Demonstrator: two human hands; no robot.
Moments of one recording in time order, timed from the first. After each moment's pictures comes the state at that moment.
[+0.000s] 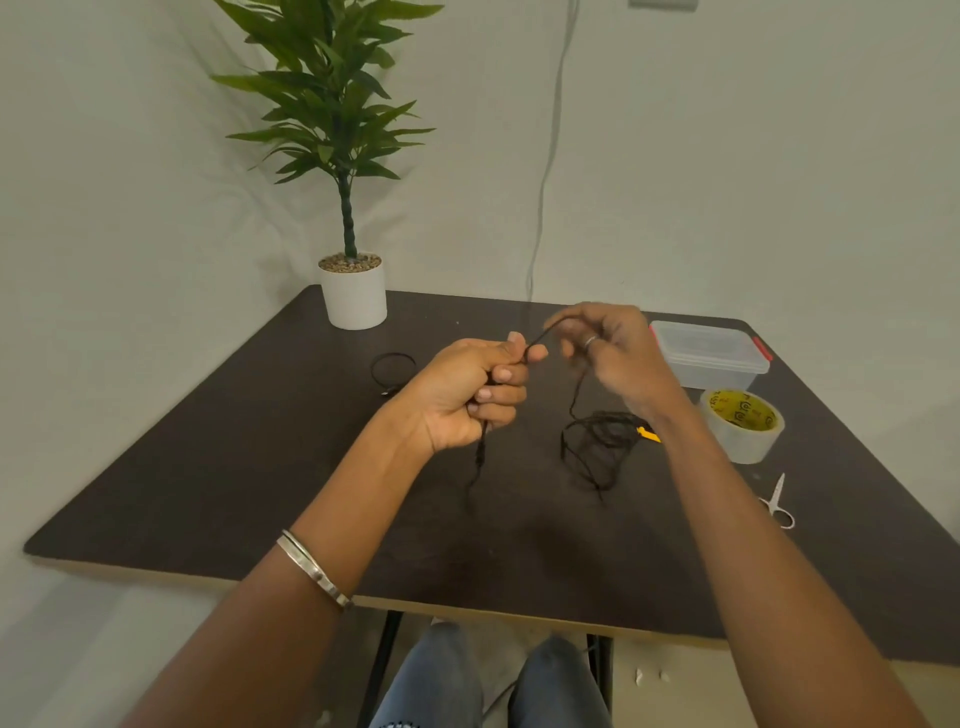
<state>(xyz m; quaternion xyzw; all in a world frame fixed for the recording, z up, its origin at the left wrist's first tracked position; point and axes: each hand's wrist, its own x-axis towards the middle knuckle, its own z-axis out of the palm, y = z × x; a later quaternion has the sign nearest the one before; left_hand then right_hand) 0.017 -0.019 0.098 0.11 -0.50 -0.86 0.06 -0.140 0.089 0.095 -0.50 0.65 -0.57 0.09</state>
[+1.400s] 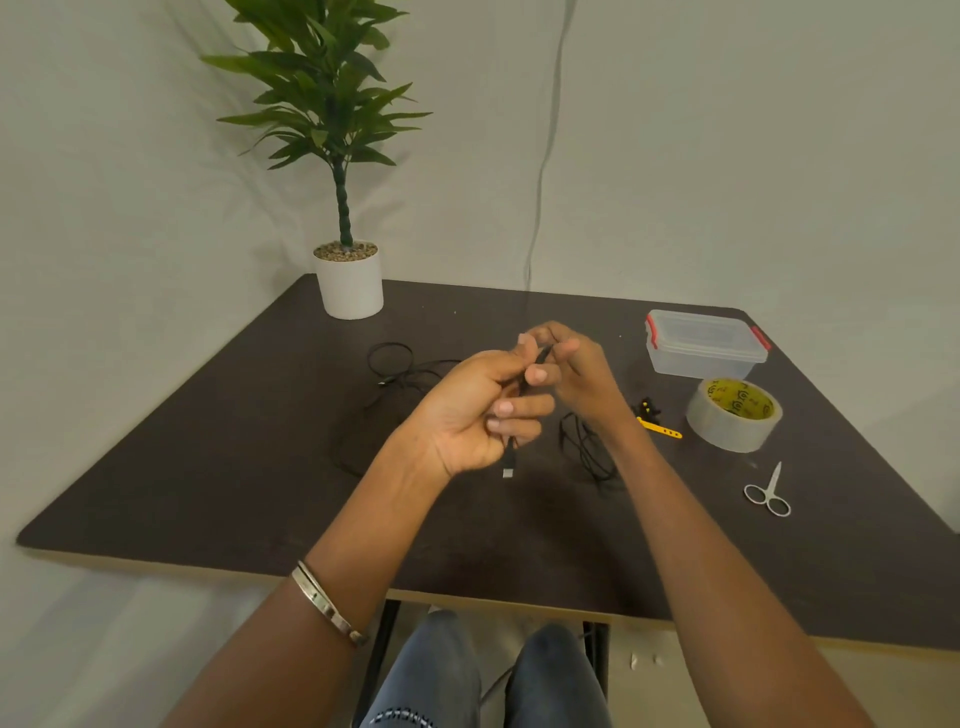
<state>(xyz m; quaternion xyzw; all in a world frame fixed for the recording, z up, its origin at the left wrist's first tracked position) 0.022 0.004 0.082 0.03 -0.40 -0.92 0.01 -0.143 0.060 0.038 -0.53 0.68 -0.50 -0.01</state>
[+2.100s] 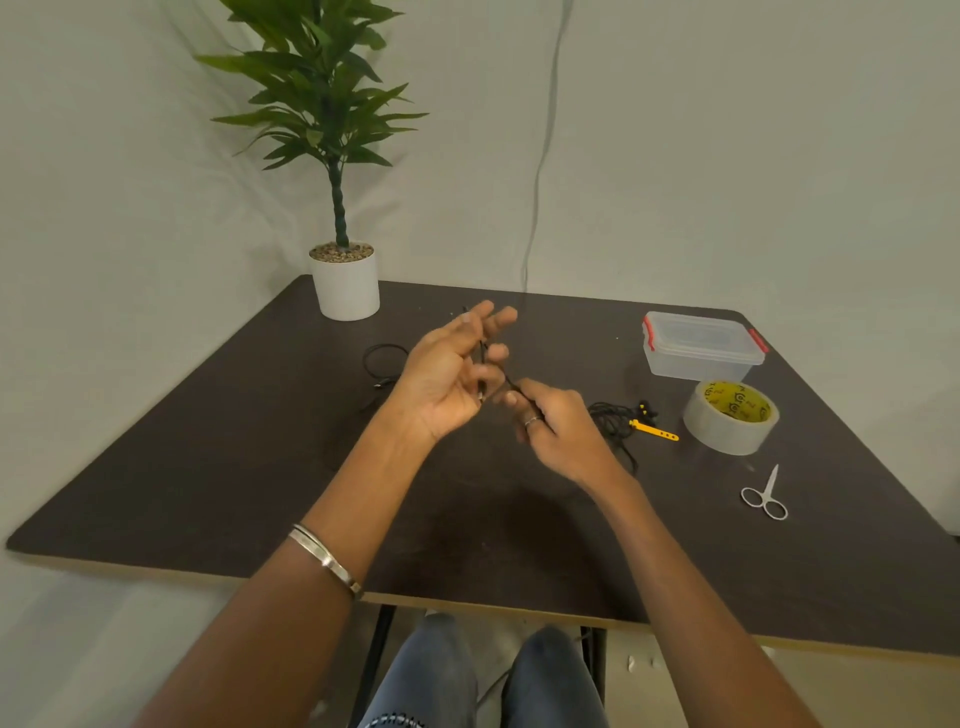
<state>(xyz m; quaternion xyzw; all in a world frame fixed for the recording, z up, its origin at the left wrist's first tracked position) 0.004 -0.028 0.080 0.12 -0.35 -0.90 0.23 -0.097 0.084 0.019 -0.57 0.71 -0.42 0.02</state>
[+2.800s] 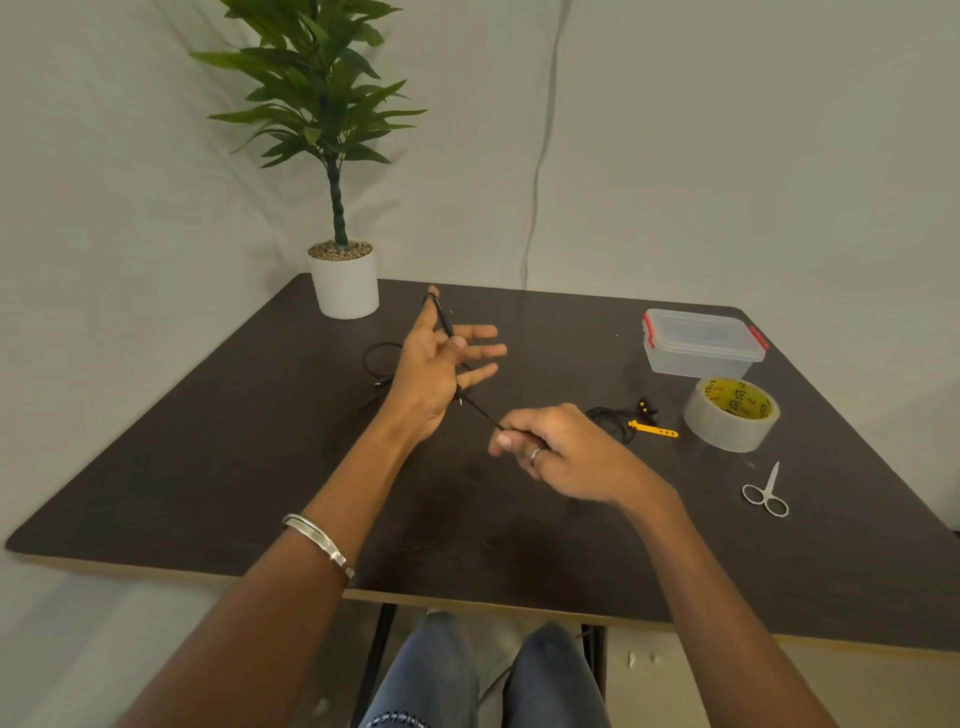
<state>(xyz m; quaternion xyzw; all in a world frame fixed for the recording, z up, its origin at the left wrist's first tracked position) 0.000 -0.043 0.059 0.16 -0.60 -0.70 0.34 -0.076 0.114 0.052 -0.63 0.71 -0.30 0.13</state>
